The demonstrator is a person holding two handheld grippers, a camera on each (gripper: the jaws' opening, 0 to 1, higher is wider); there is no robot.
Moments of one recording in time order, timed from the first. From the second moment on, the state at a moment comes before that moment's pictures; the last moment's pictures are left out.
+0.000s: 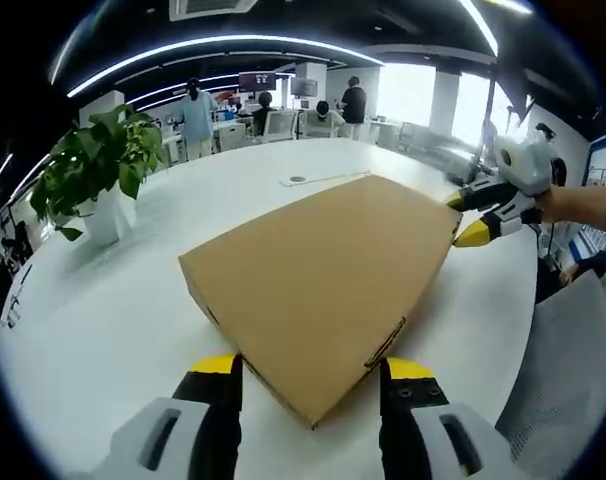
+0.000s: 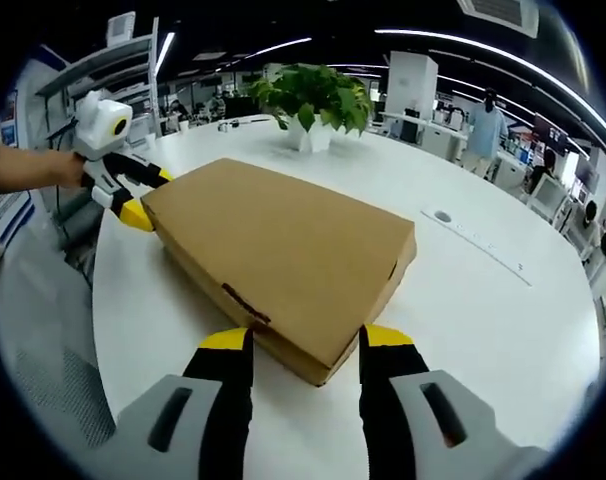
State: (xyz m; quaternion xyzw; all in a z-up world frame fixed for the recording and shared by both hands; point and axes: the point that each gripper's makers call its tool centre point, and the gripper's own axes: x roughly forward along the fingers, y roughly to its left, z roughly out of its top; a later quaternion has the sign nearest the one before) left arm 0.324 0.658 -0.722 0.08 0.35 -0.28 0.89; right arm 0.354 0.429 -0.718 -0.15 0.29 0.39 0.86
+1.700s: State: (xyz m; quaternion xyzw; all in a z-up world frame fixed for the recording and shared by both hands) left arm 0.269 0.700 -0.718 0.12 0.38 -0.33 0.86; right arm 0.270 0.472 -0.716 -0.10 0.30 0.35 0.88
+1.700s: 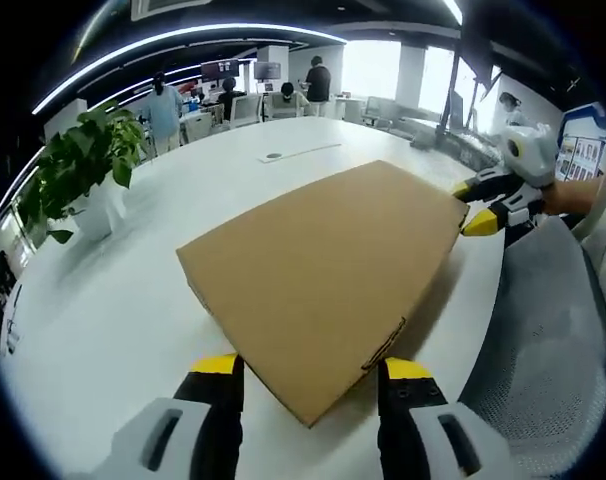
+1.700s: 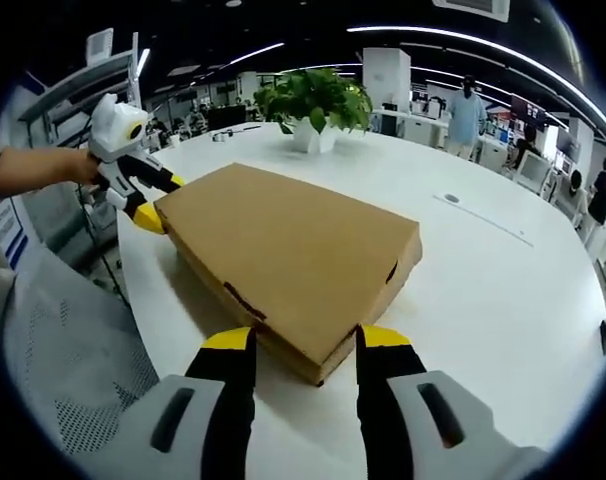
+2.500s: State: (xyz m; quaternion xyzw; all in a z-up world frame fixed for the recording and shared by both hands) left arm 0.266 0.698 -0.708 0.11 0.39 -0.34 0.85; right arm 0.268 0.472 -0.700 -0.08 0.29 0.36 0.88
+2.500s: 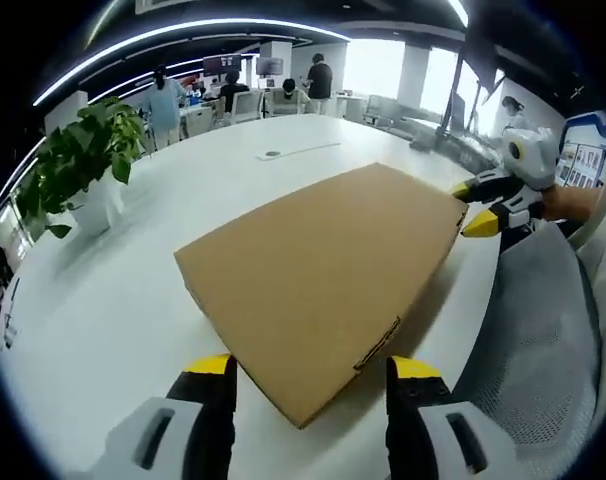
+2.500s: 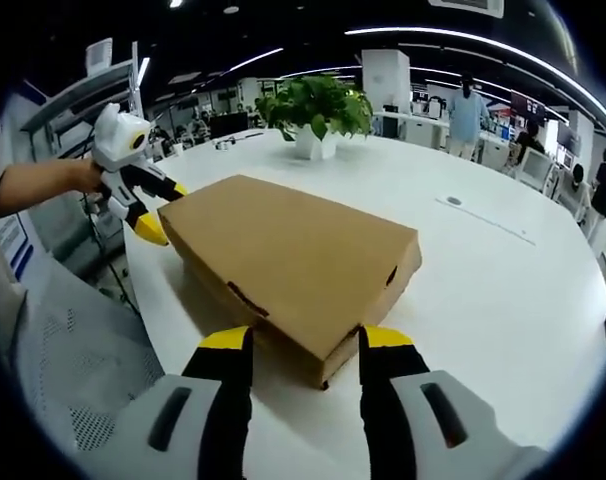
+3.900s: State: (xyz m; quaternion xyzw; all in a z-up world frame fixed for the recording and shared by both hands) left arm 0.312 0.706 -0.621 0.10 0.29 -0.28 0.91; right arm 0.313 0.477 -0.604 -0.11 0.20 0.38 0.90
